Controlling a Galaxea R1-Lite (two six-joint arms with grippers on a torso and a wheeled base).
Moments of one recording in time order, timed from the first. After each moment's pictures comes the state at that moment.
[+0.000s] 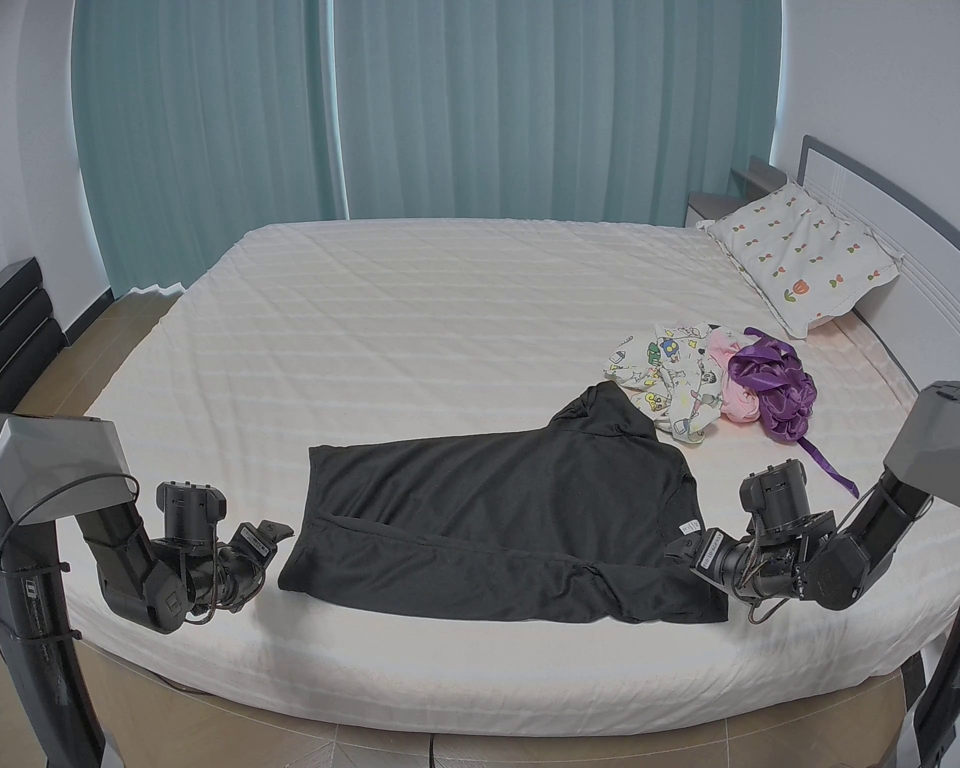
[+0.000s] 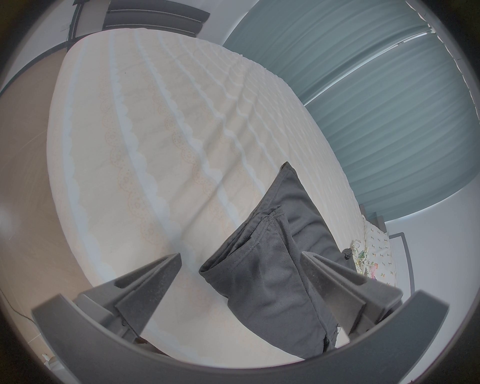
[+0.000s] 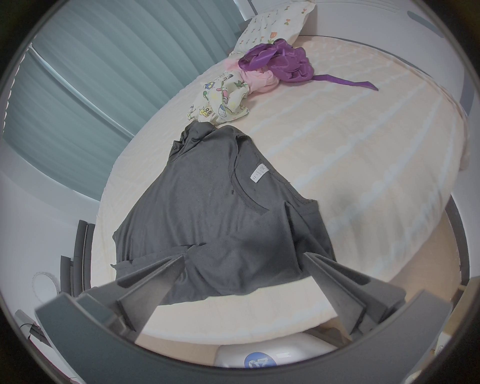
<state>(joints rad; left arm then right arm) -0.05 2.23 -0.53 -1.00 -0.06 -0.98 0.32 2.06 -0.59 -0.65 -0.09 0.82</state>
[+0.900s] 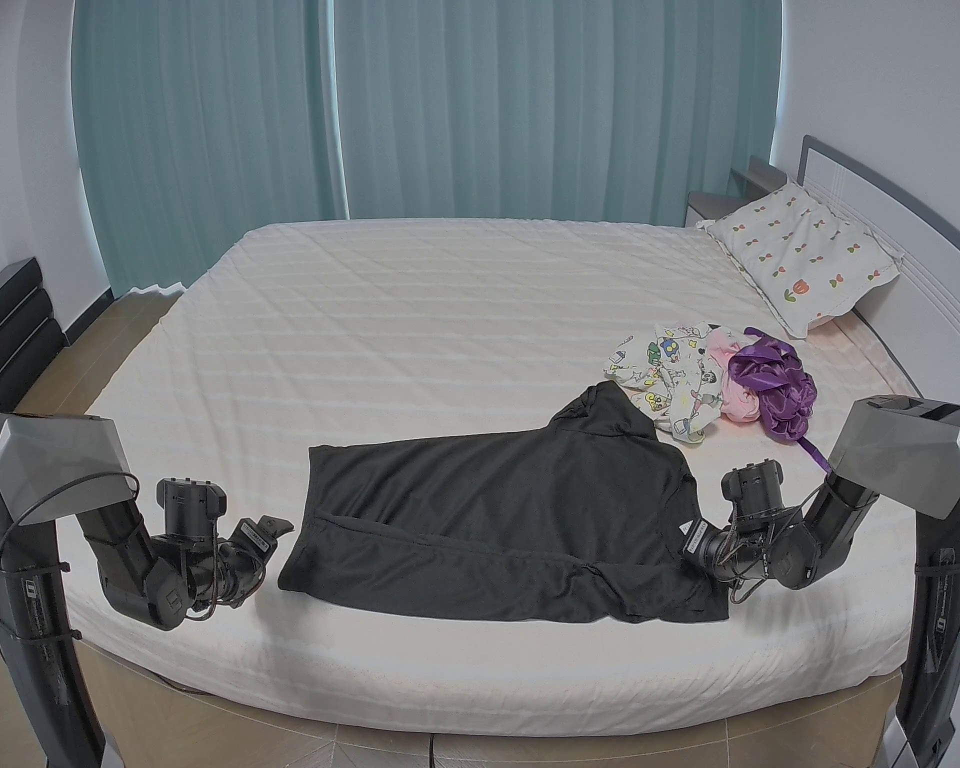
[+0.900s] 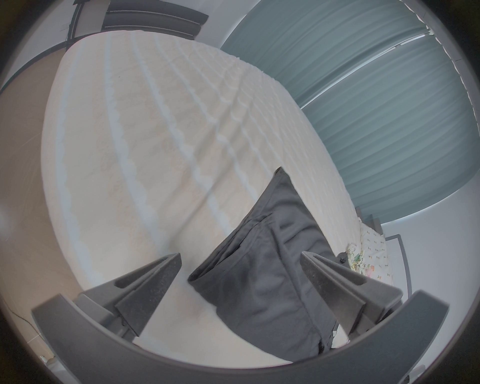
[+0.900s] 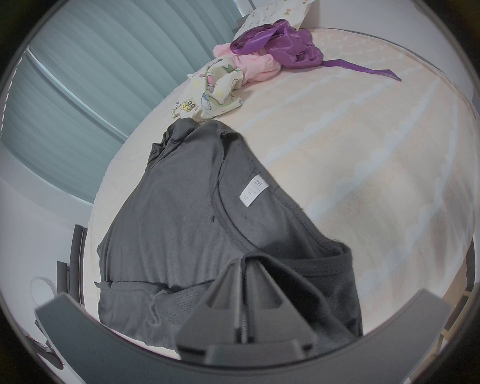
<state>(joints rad) -0.04 2.23 -0.54 -1.00 -0.06 -0.98 0.22 2.33 -0.80 -0.71 -0.03 0.75</state>
